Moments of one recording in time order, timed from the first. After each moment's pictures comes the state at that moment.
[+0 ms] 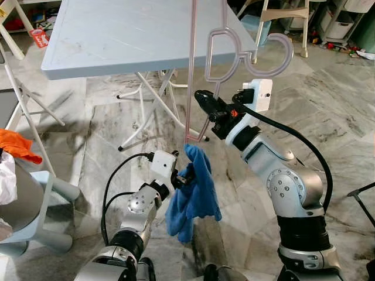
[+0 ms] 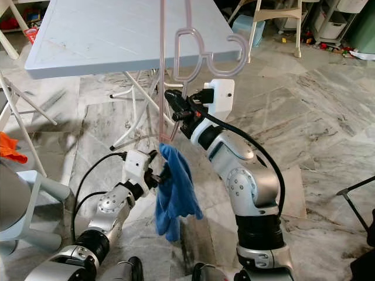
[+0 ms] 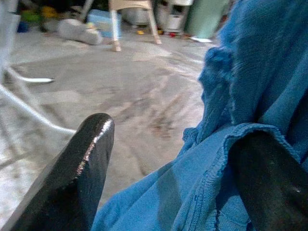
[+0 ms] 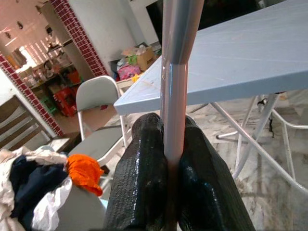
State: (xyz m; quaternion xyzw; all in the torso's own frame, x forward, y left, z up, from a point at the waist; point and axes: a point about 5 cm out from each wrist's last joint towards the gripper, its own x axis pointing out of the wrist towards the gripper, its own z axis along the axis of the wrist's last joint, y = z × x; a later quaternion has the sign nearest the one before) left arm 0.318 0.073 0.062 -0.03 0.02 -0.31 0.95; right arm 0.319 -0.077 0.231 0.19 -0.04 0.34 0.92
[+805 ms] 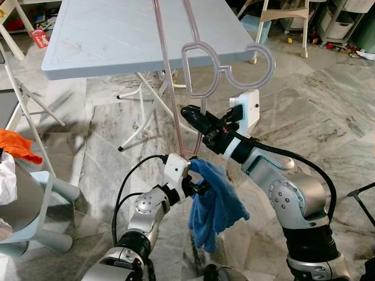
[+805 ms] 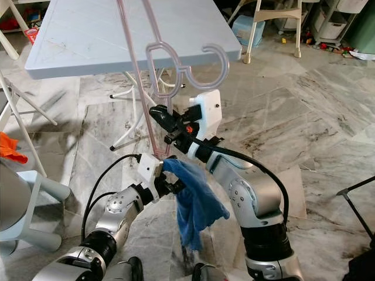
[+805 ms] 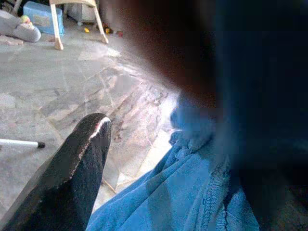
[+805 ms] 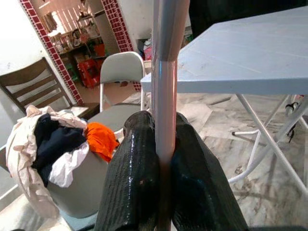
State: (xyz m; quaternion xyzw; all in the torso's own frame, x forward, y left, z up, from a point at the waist) left arm 0.308 0.051 0.061 -0.07 0.03 -0.41 0.91; right arm 0.302 -0.071 0.223 0.12 -0.05 0.43 0.89
